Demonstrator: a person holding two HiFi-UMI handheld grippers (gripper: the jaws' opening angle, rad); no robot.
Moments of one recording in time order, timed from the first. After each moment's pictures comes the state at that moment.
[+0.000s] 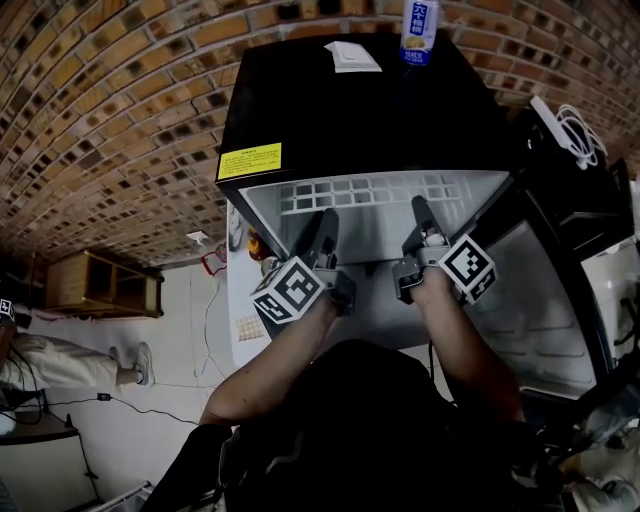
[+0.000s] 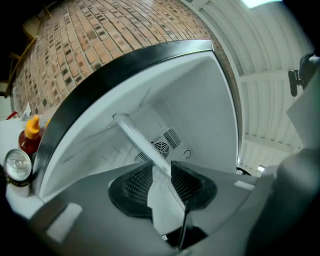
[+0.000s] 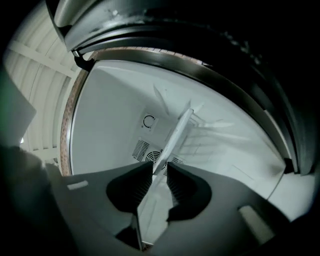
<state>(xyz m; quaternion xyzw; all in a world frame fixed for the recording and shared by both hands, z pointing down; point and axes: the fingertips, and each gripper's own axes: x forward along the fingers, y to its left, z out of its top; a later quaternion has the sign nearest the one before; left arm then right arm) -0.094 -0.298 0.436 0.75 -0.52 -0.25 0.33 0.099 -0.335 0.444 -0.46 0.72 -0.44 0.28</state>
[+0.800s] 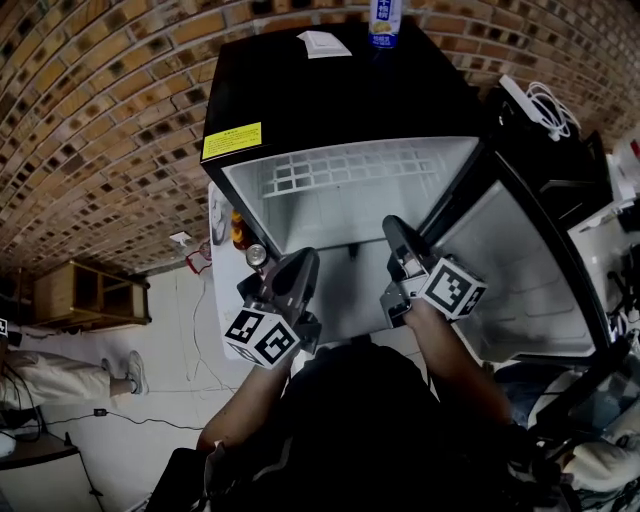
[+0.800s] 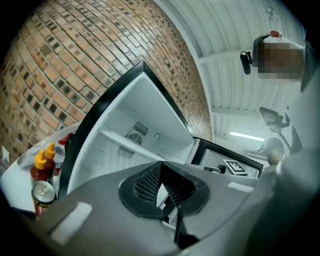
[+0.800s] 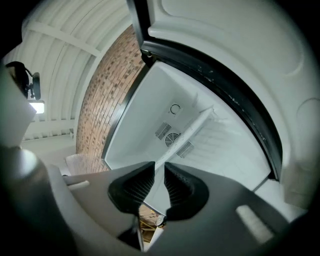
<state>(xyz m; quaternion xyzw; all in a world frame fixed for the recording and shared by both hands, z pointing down) -0.073 -0.181 0.416 0.87 -0.43 -0.14 0.21 0.070 -0.237 0.424 -0.41 0.81 -0.37 0.19</state>
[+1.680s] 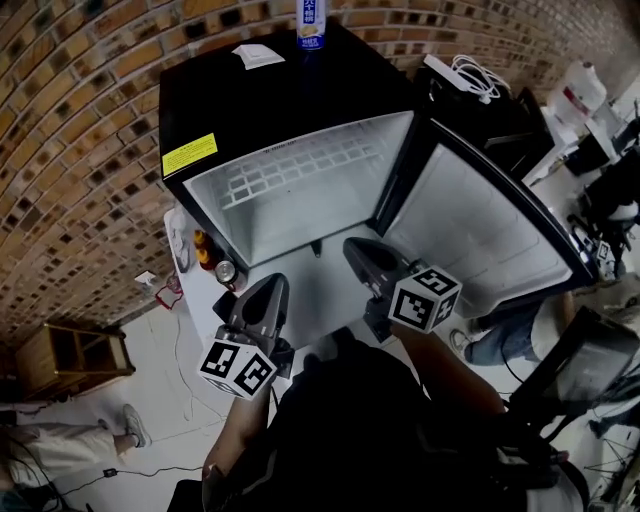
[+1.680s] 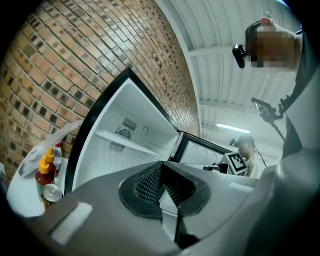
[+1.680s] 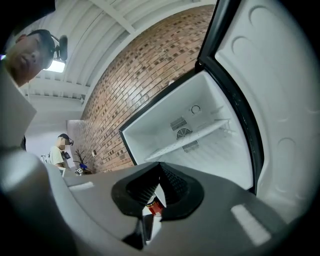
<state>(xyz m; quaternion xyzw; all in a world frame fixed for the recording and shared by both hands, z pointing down) -0.080 -0.133 0.408 0.90 -0.37 -0.09 0.19 0.046 -0.165 0.417 -0.44 0.86 -0.24 0.07</state>
